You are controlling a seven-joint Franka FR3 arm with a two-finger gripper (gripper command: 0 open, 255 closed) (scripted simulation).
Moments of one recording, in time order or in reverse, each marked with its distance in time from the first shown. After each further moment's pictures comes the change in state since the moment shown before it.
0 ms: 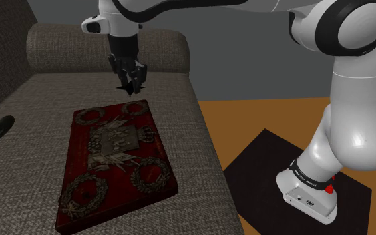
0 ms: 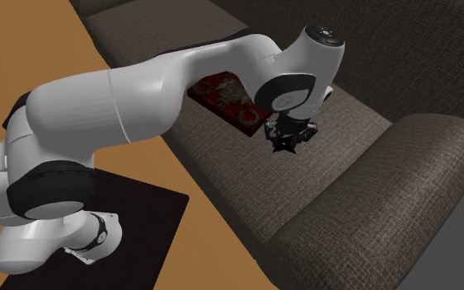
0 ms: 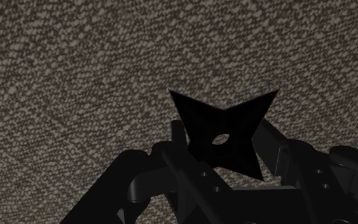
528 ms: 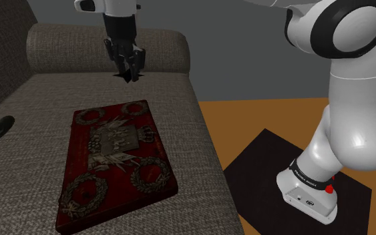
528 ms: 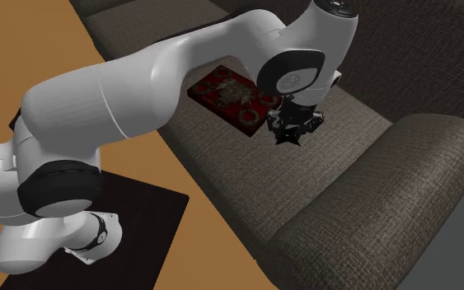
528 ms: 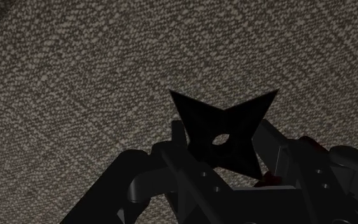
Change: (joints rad) arm 0.017 0.028 0.001 0.157 -0.007 -0.129 -0.002
